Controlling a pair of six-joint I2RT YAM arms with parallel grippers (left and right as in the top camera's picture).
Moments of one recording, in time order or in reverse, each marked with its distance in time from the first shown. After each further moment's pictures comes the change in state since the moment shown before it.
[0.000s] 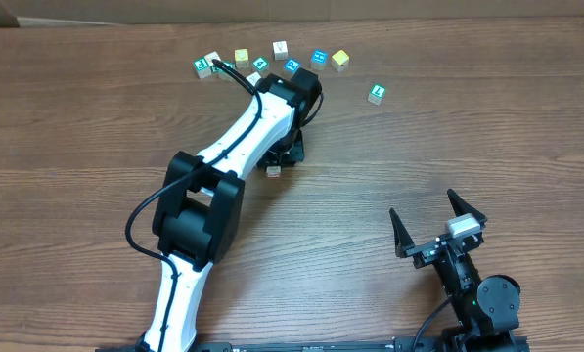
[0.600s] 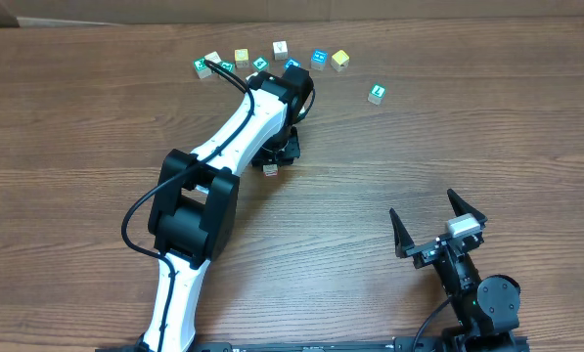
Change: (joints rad) left arm 0.022 0.000 -0.001 0.003 0.040 0.000; right arm 0.000 0.000 0.000 0.000 0.000 0.000
